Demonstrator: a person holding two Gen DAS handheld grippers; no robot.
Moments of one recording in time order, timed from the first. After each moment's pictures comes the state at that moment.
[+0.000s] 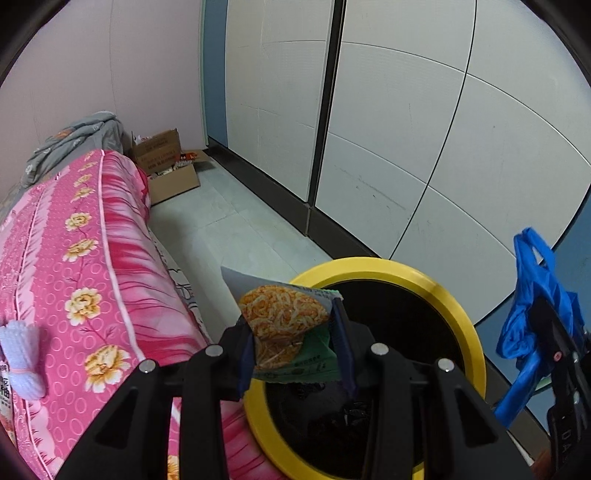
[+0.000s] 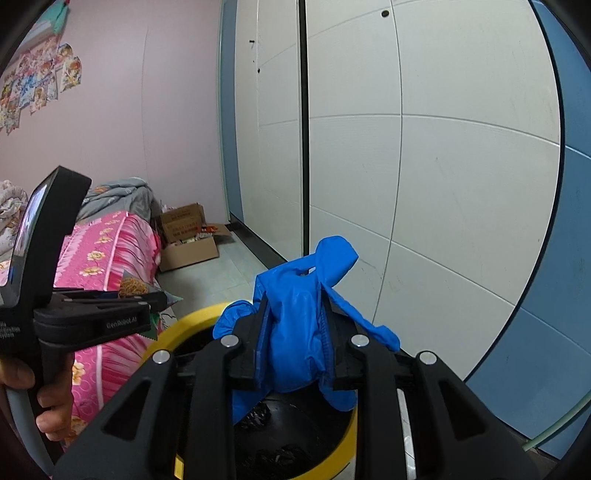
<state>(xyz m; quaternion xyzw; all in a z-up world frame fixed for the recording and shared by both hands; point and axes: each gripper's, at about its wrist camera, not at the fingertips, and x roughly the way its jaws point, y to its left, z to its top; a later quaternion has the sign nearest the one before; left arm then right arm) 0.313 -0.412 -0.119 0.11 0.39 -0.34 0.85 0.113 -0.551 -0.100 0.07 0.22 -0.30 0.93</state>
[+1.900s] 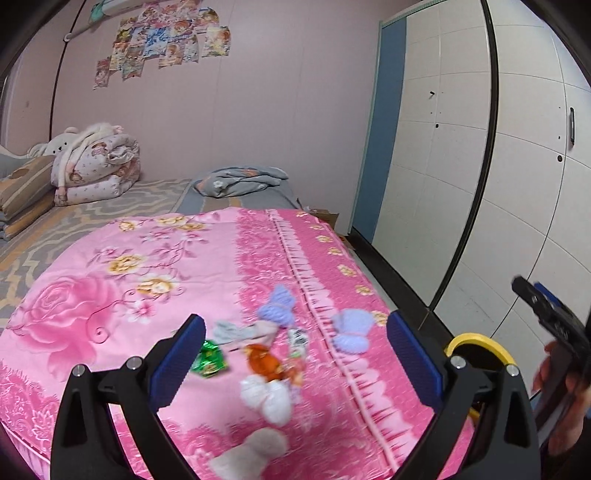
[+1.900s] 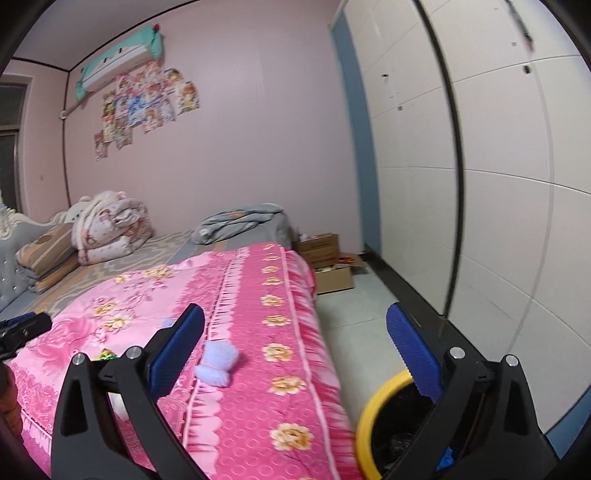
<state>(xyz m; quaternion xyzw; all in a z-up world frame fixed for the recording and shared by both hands) 0.229 -0.017 0.020 -0.03 0.25 -0.11 0.96 0.183 -0.368 0.021 0.07 0.16 -0.05 0.98</state>
